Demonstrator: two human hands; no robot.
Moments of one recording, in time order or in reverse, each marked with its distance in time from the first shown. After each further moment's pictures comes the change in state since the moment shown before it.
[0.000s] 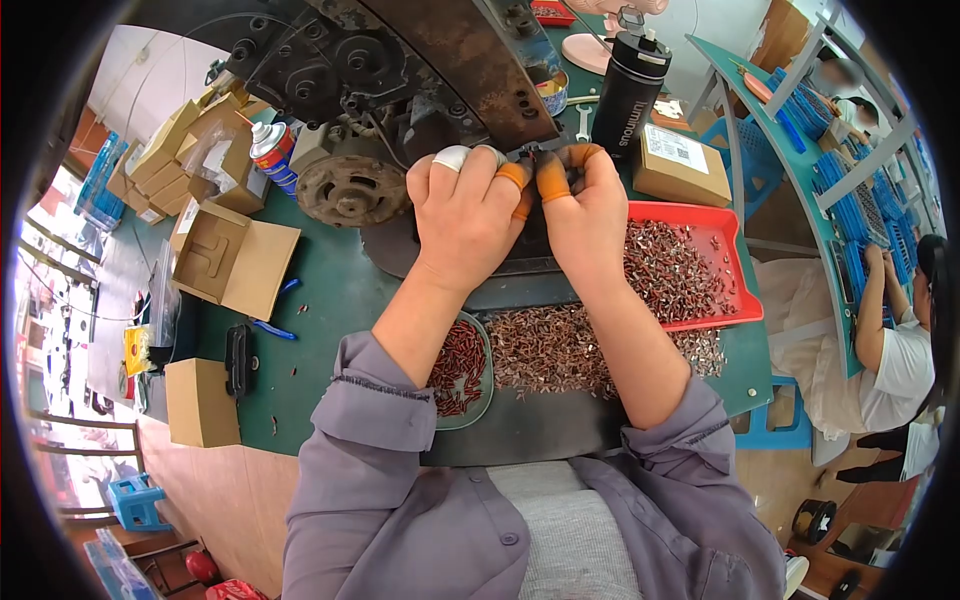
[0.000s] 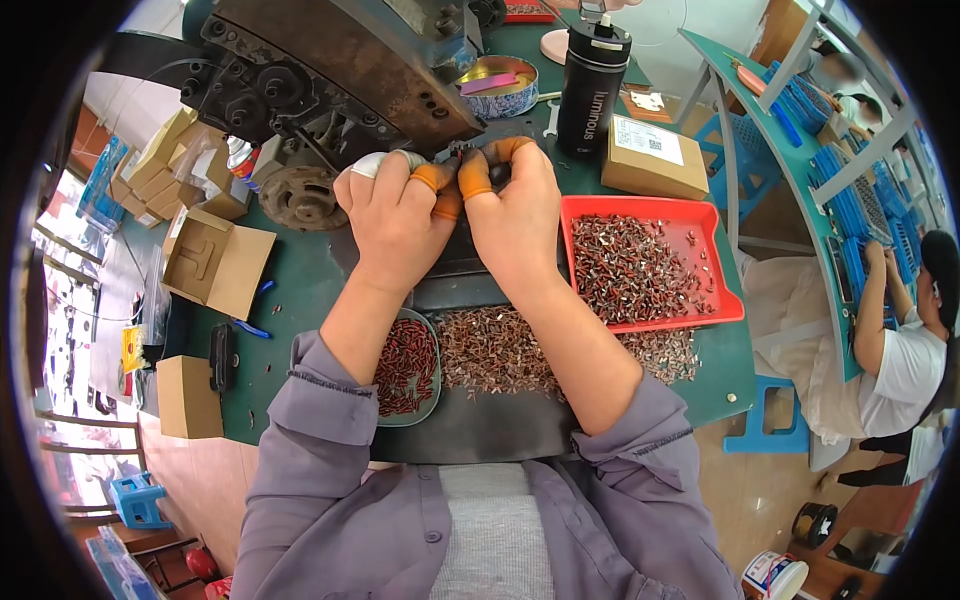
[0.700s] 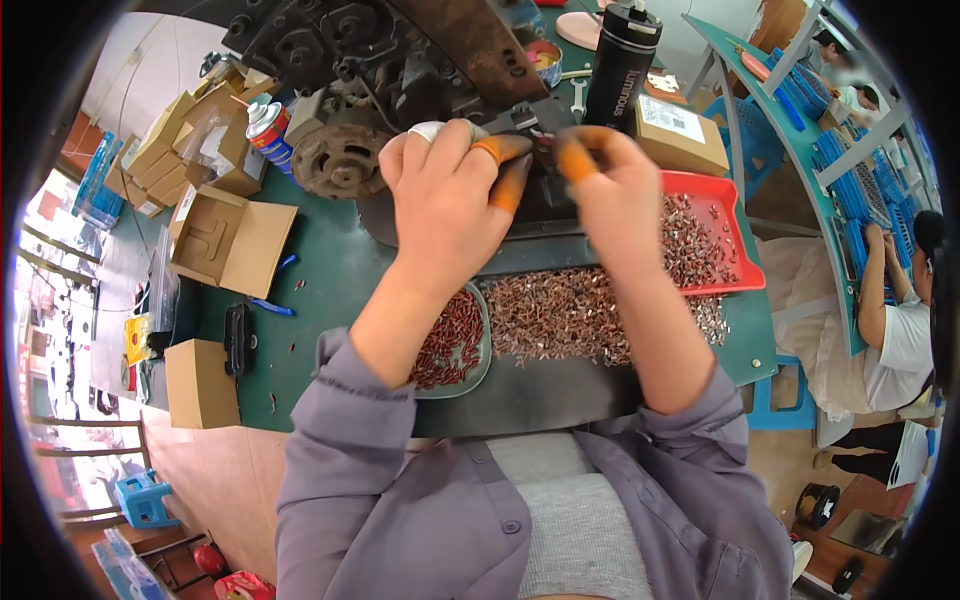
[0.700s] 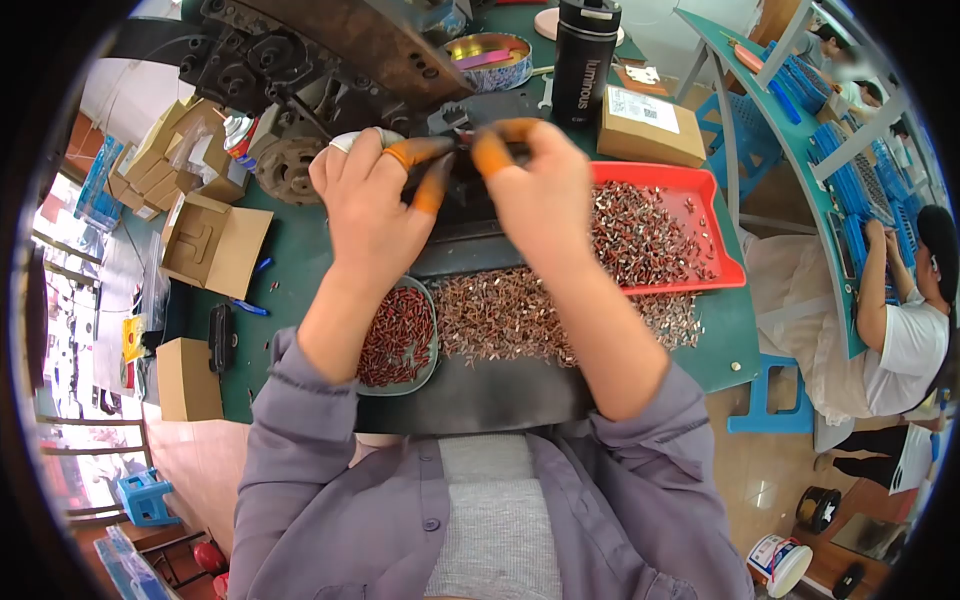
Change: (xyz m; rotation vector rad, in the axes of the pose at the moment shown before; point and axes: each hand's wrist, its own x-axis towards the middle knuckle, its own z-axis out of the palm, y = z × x) left_hand 0.008 0.010 -0.041 -0.096 -0.177 -0.097; right_hand -0.014 -0.013 -0.035 0.080 -0.077 0.109
